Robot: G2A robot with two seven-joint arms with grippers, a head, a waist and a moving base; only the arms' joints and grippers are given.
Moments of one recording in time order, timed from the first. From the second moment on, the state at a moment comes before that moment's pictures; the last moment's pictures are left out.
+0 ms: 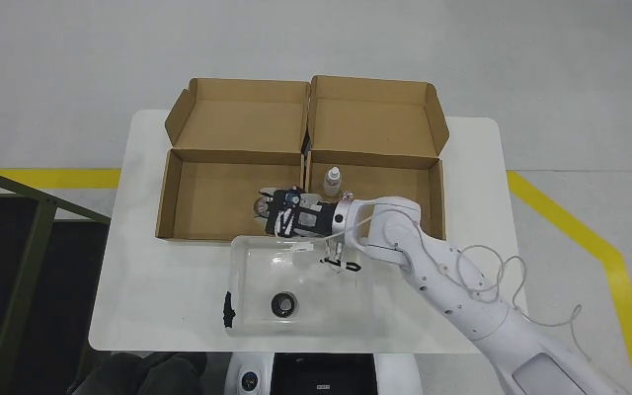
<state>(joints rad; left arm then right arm) -0.29 -0.19 -0.48 -1.38 1.96 -0.31 0.15 -0.80 -1.28 0.73 -1.61 -1.24 -0.56 0.30</state>
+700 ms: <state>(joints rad) -0.29 -0.19 -0.48 -1.38 1.96 -0.31 0.15 -0.60 -1.37 0.64 -1.30 -1.16 -0.57 0.41</state>
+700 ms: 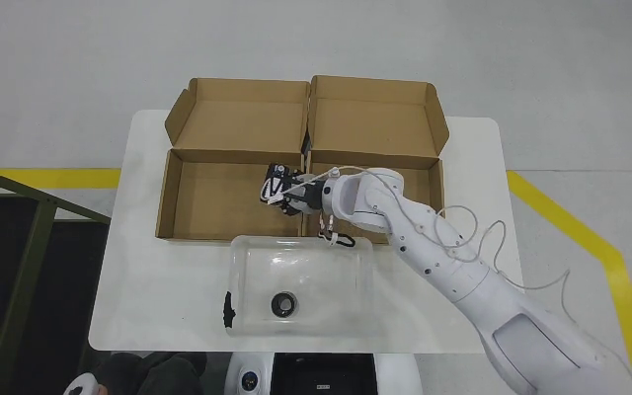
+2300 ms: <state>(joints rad) -0.29 -0.19 -0.48 -1.38 1.96 -0.31 0.15 -0.40 -1.57 0.50 -0.89 -1.15 -0.61 0.53</state>
